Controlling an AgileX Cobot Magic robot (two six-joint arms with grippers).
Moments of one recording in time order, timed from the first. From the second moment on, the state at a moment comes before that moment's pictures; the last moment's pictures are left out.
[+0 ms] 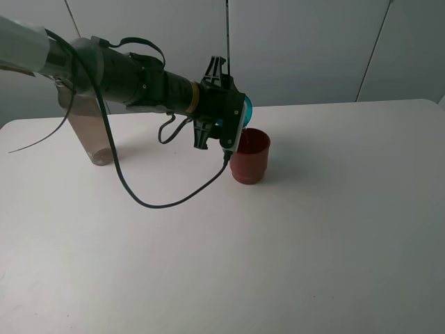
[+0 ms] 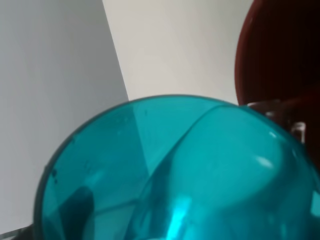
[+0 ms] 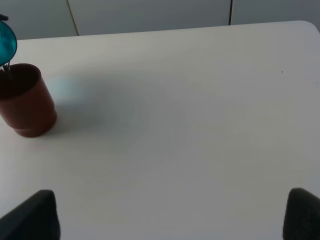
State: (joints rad) left arm -0.57 2.15 -1.42 1.18 -0.13 0.27; right arm -0.05 0.00 -0.50 0.09 1.10 -0.01
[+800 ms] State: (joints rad) left arm -0.59 2.13 -1.42 1.27 -0.09 0.31; right arm -0.05 0.00 -0.50 0.09 1.10 -0.01
